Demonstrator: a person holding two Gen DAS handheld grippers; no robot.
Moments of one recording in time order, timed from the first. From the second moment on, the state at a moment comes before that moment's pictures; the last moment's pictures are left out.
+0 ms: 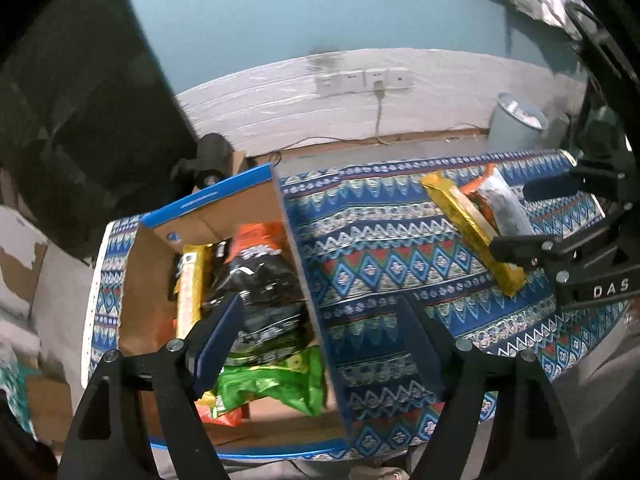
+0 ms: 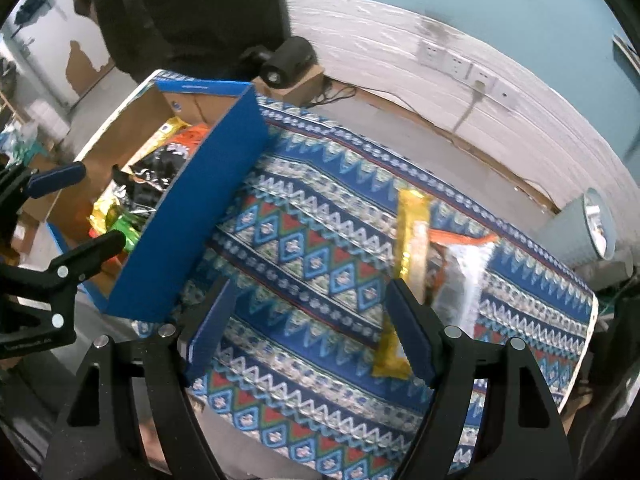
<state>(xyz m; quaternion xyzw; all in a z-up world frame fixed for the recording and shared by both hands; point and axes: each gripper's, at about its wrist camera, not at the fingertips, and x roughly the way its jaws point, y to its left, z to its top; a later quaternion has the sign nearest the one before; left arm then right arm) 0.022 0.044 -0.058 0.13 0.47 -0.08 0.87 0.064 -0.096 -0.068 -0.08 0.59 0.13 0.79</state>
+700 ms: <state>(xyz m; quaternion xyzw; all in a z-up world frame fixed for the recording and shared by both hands) 0.044 -0.054 -0.101 0.18 0.51 -0.12 0.83 0.047 -0.215 -0.081 -0.06 0.60 0.04 0.80</state>
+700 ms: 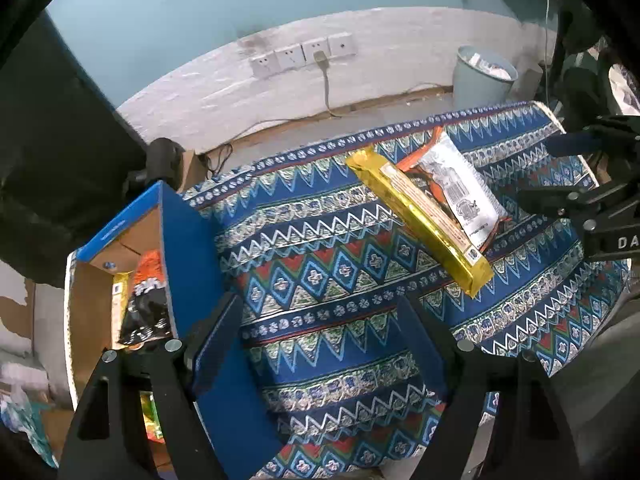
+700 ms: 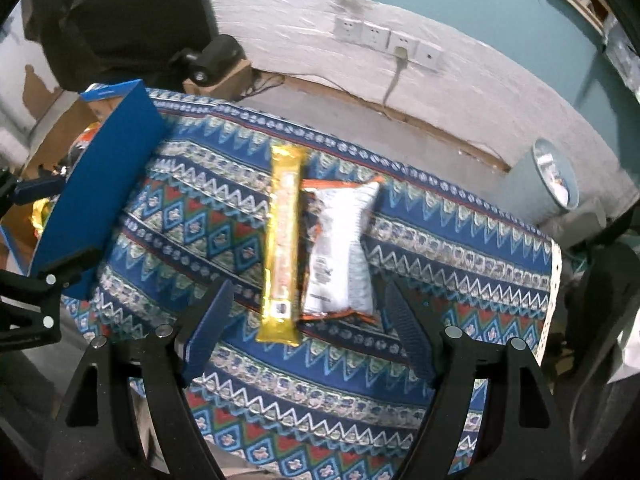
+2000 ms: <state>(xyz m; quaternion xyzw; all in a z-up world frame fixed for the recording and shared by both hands) 0.128 -0.091 -0.187 0.19 0.56 -0.12 0.80 0.088 -0.235 -0.222 -0.04 0.67 0.05 0.74</state>
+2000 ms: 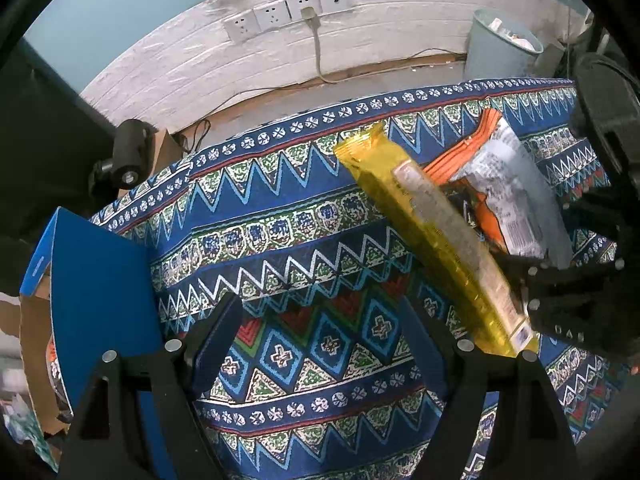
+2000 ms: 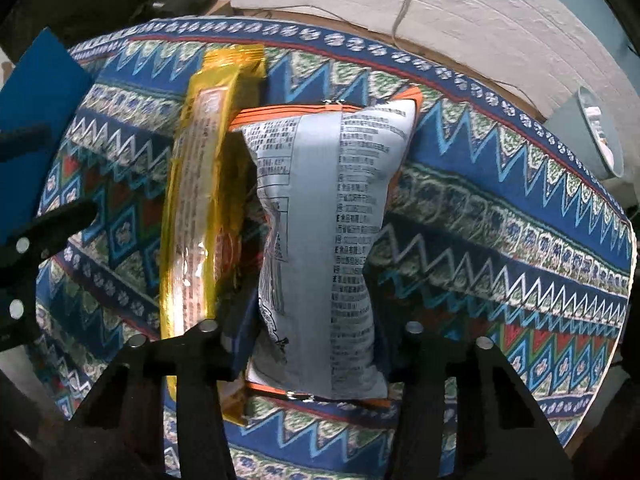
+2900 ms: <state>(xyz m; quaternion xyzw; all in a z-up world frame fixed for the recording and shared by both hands) 0.152 -0.135 -0.219 0.07 0.64 -0.10 0.76 0.039 -0.293 -0.199 0.00 0.67 0.00 0.74</state>
